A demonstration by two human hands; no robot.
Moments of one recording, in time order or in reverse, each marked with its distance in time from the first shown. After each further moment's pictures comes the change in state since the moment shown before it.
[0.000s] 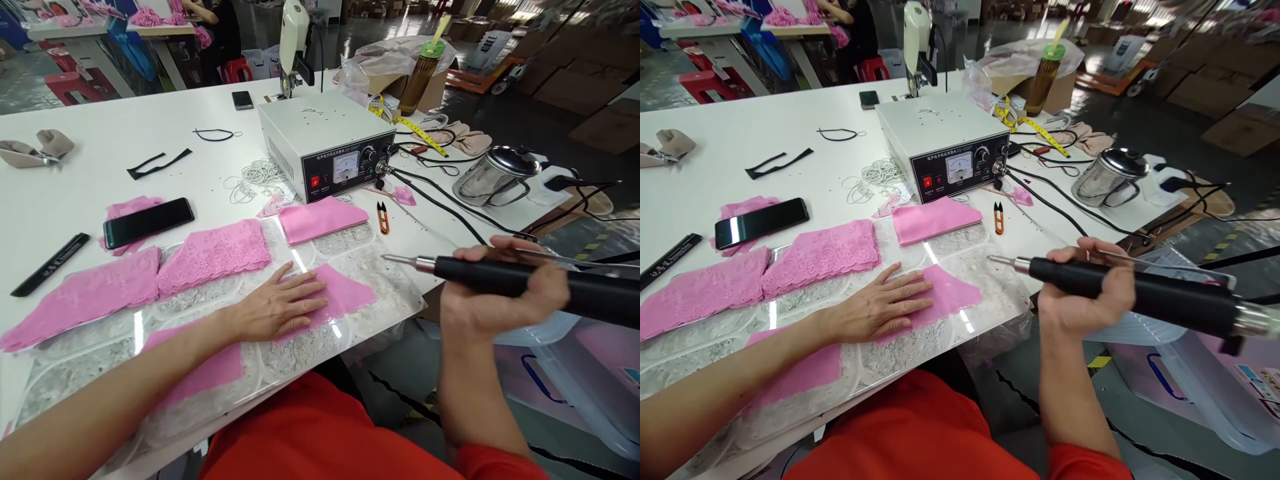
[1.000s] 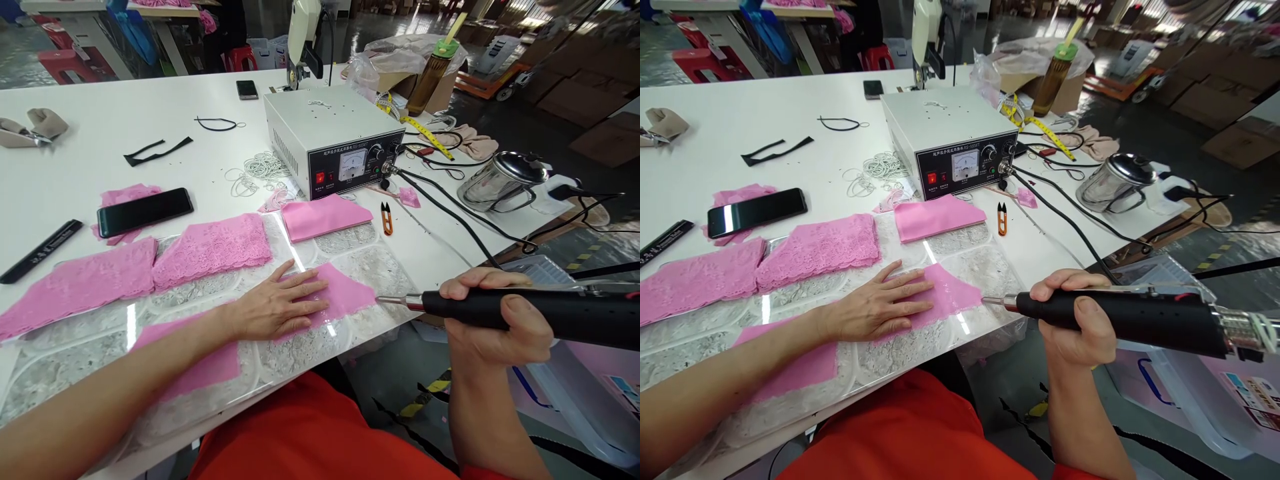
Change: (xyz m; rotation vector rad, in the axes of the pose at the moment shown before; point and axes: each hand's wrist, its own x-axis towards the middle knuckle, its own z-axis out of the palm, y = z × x) left_hand 0.001 0.001 0.003 -0.007 0.007 -0.013; right_hand -0.018 -0.025 -0.013 -0.095 -0.408 0.013
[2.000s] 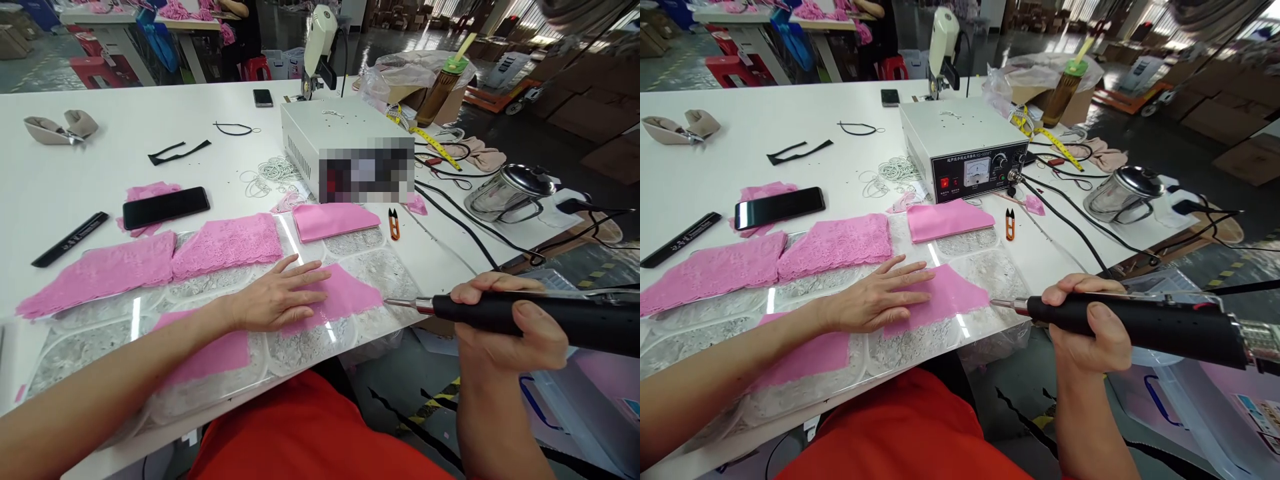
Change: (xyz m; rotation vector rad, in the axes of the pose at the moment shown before) left_hand -0.008 0.002 -0.021 -0.088 0.056 -0.063; right_hand 0.009 0.000 -0.005 0.180 0.094 0.066
